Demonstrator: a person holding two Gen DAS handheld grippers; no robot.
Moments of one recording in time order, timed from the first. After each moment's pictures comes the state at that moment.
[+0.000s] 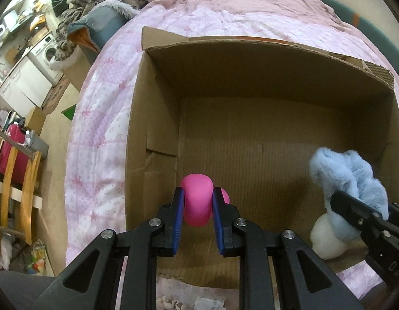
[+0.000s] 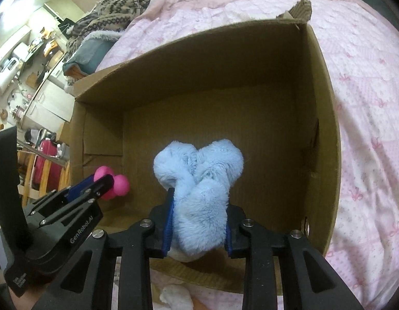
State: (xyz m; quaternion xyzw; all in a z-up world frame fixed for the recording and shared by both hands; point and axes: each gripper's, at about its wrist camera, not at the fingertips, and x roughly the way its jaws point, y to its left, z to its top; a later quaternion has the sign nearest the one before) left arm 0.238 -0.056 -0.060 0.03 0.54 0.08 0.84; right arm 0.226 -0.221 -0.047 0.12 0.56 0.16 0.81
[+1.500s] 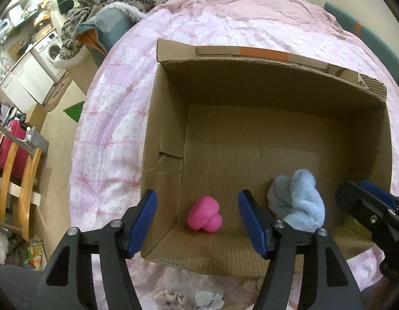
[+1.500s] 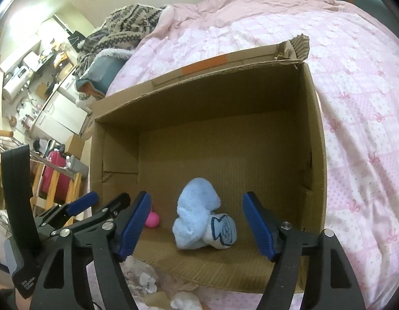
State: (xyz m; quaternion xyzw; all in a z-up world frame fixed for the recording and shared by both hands) left arm 0.233 -0.051 -0.042 0.02 0.53 0.09 0.84; right arm 0.222 -0.227 -0.022 0.14 0.51 0.18 0.83
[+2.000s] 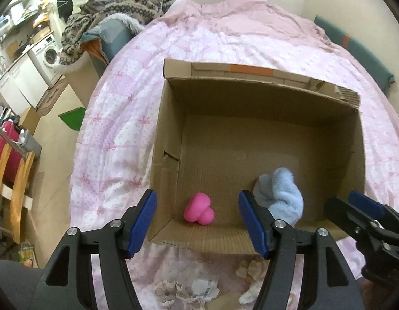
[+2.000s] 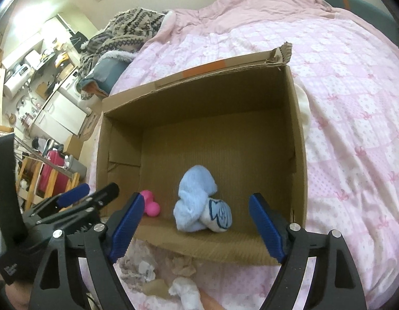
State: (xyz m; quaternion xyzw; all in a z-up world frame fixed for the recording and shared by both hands) left arm 0.199 -0.047 -0.010 -0.01 0.50 0.06 0.87; right arm 0.192 -0.236 -0.009 0.13 0.50 0.17 0.84
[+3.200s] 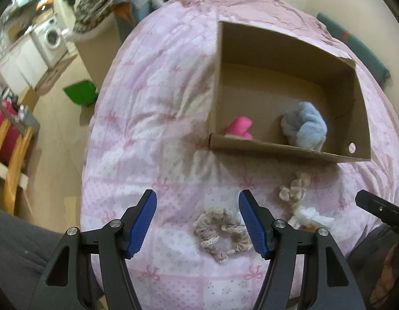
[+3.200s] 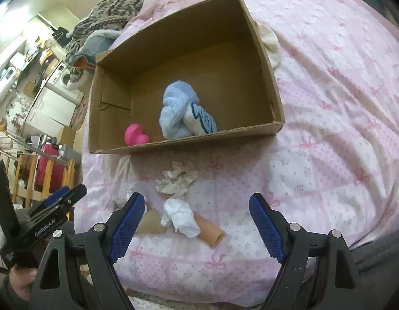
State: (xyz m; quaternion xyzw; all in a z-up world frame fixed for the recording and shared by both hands) left arm 0.097 0.020 -0.044 -0.05 0.53 0.06 0.84; right arm 0.103 -0.250 -0.044 0.15 0.56 0.14 0.80
